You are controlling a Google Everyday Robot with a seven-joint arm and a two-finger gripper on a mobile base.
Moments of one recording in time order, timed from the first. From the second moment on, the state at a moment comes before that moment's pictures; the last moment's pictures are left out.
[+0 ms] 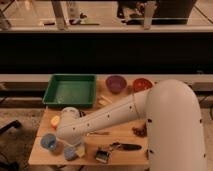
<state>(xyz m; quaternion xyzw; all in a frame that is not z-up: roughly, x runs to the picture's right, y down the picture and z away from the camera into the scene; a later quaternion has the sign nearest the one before) -0.155 0.306 0.753 -0.33 -0.12 -0.28 0.89</state>
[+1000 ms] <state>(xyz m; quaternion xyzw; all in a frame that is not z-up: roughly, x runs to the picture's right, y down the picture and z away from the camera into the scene) -0.122 0.294 0.758 -0.34 -0.08 -0.28 0.89</state>
